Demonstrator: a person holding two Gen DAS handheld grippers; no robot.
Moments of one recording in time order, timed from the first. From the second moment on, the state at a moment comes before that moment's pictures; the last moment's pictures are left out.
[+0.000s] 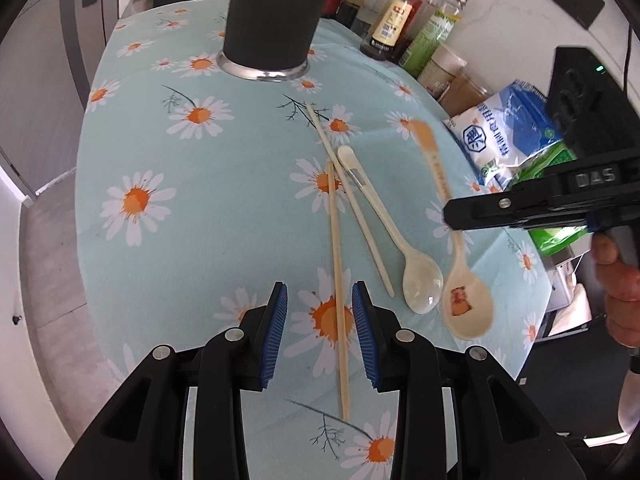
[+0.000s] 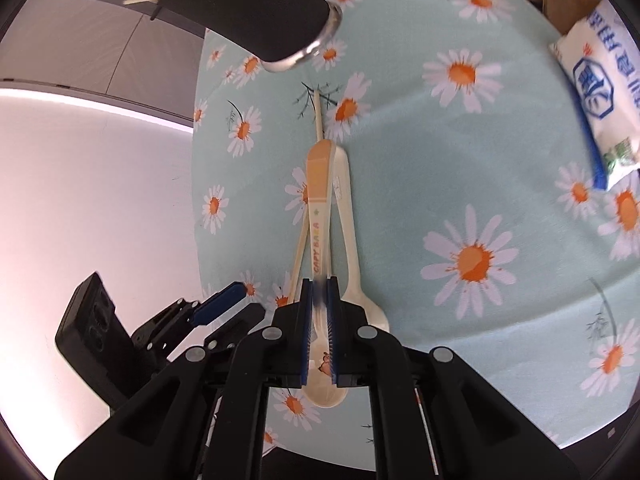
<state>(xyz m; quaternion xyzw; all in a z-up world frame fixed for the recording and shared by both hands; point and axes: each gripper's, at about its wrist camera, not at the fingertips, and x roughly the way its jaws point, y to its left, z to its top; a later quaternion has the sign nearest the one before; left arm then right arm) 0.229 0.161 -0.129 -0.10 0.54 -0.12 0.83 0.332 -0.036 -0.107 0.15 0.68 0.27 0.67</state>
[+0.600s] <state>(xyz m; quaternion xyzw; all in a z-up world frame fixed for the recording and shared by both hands) 0.269 0.130 -0.148 -0.03 0.63 -0.05 0.78 0.346 -0.058 -0.074 0.06 0.64 0.32 0.70</state>
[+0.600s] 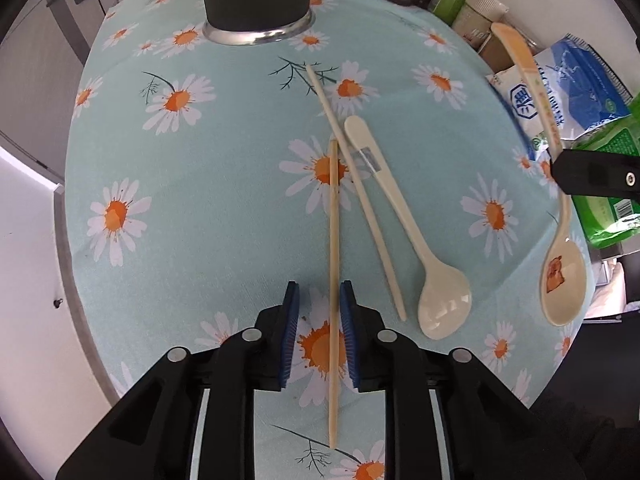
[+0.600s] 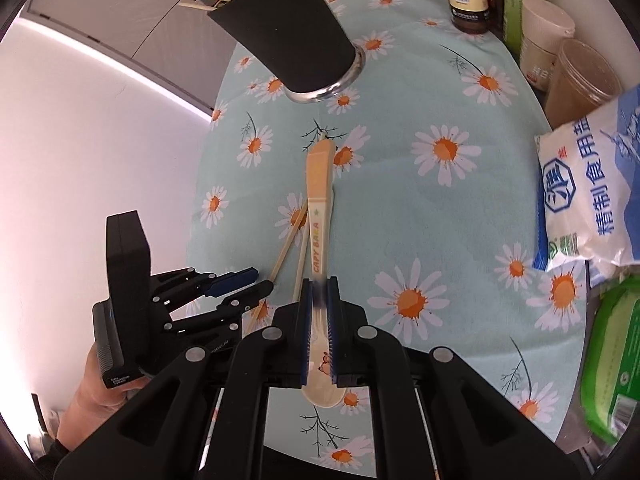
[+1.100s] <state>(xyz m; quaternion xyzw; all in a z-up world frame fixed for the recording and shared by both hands) 0.294 0.119 -0.152 -0.03 0.66 0.02 0.75 0.367 -0.063 -0.070 0.03 0.63 0.38 0.68</state>
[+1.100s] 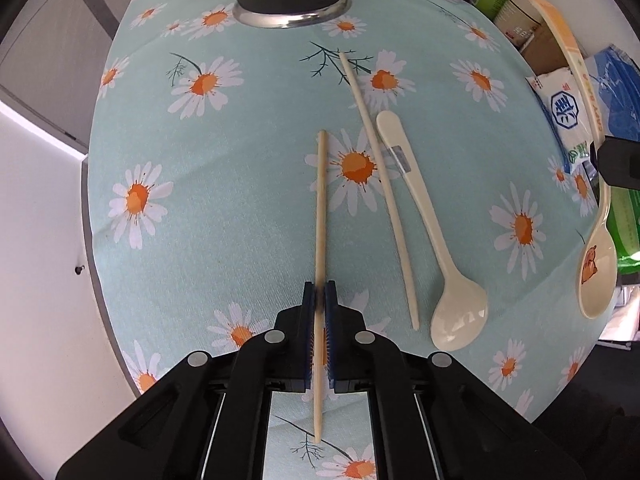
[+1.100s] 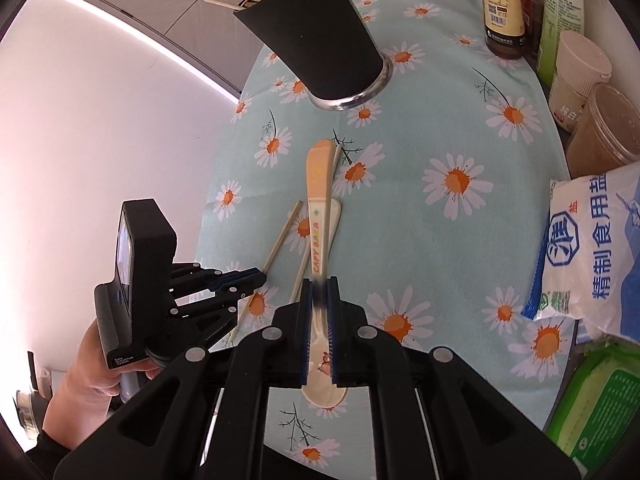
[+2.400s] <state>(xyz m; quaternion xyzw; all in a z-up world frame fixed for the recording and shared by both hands) 0.302 0.184 0.010 -0.19 0.38 -0.01 0.91 0.424 0.002 0.002 0.02 0.55 0.39 0.74</state>
